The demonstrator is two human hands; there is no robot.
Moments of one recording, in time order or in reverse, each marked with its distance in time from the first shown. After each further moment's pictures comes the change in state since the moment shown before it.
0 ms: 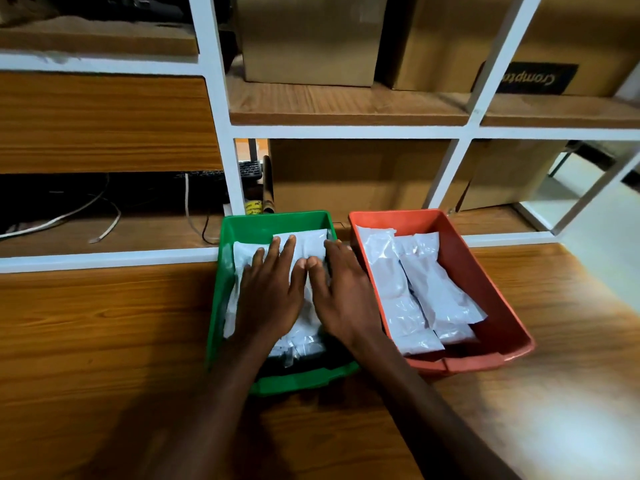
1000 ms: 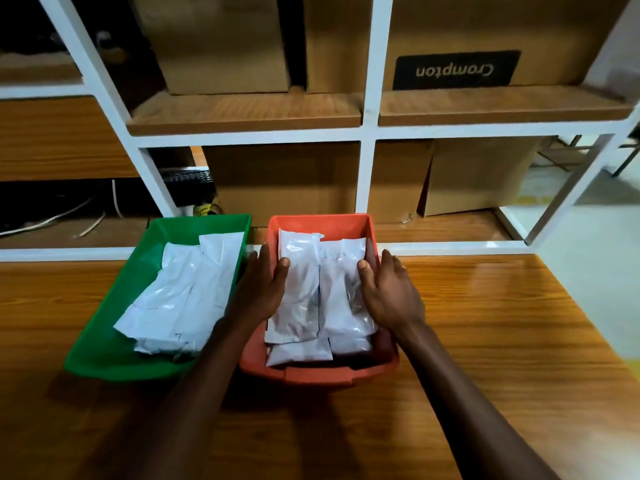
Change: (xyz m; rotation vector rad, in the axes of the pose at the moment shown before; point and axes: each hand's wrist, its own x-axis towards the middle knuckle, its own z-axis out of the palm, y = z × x) left_hand 0.020 0.151 0.110 -0.033 -0.112 -0.298; right_hand 0.033 0.235 -0.167 -0.051 -0.110 0.161
